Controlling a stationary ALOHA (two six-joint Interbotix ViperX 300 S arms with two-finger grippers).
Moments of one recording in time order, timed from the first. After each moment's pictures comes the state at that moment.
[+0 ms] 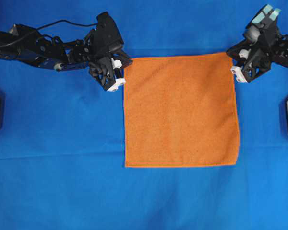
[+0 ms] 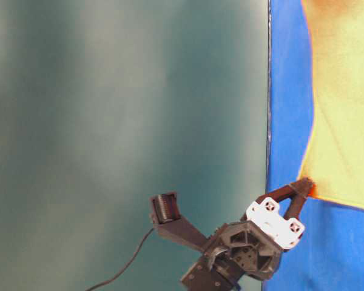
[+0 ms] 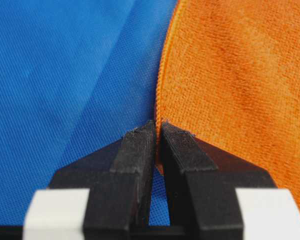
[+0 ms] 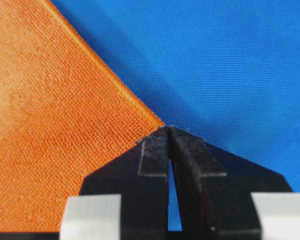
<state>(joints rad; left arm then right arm) 0.33 0.20 0.71 -0.03 -0.22 -0.01 -0.60 -0.30 1.19 0.10 -0.16 0.01</state>
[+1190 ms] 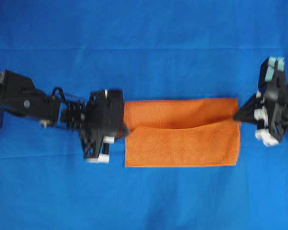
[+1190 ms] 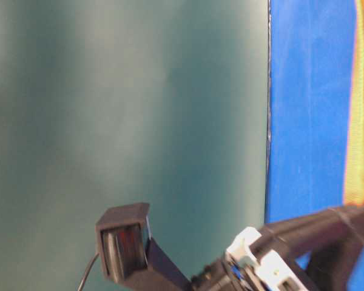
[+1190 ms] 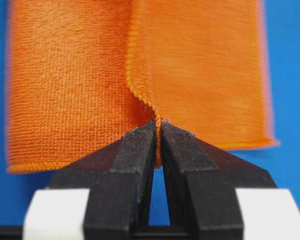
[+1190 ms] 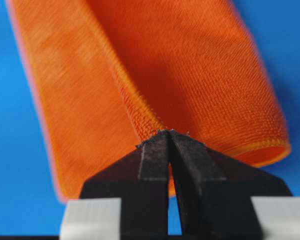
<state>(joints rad) -0.13 0.07 0.71 -0.03 0.01 -0.03 0.00 -0.63 1.25 0.41 0.19 0.02</state>
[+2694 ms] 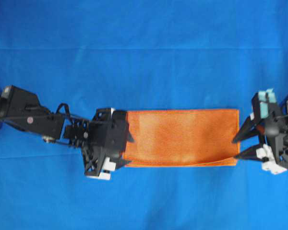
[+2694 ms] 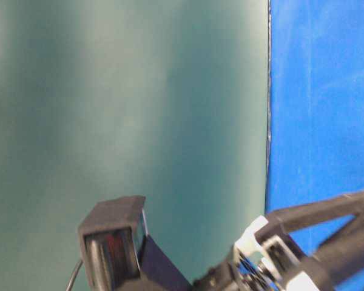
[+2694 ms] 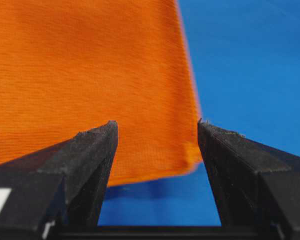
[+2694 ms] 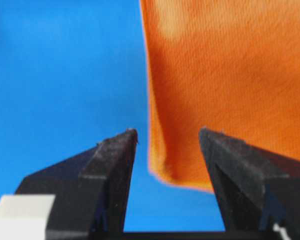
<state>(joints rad) -0.18 0.09 0.66 -0.03 0.02 -0.04 0.23 -0.59 1.20 0.45 0.14 0.01</state>
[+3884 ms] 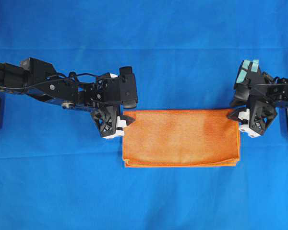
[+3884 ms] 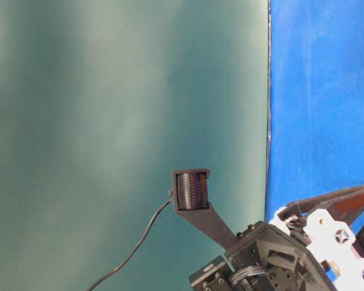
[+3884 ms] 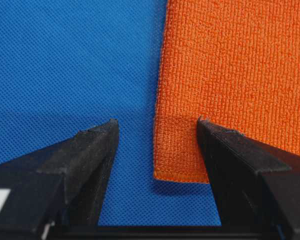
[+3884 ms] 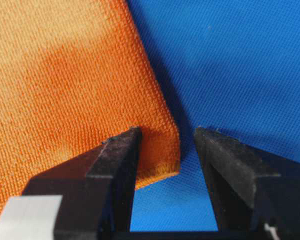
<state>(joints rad) 0.04 0.22 0.64 -0.03 0.05 -0.06 -0.11 -0.34 1.22 0.30 0.12 0.01</state>
